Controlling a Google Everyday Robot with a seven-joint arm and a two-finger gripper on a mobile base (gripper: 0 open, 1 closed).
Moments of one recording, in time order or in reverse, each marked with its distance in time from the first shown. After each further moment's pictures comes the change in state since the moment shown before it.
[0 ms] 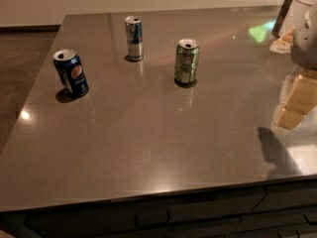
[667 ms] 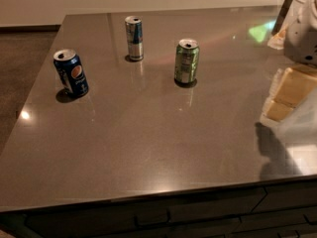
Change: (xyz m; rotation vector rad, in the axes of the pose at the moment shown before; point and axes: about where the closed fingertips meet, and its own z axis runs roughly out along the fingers) arm -0.010 -0.012 0.004 0.021 -0.013 0.049
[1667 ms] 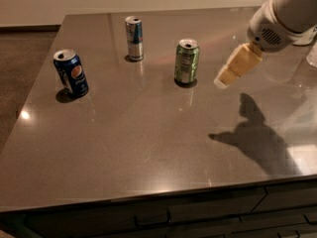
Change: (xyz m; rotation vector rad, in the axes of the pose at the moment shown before) arm -0.049 -0.087 0.050 0.123 -0.193 0.264
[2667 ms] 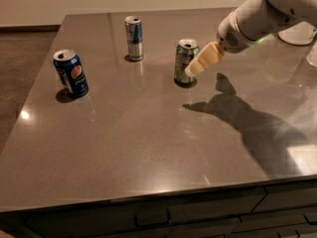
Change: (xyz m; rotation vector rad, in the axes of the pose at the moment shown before) arm -0.055 -0.030 0.085 -0.037 -0.166 0.101
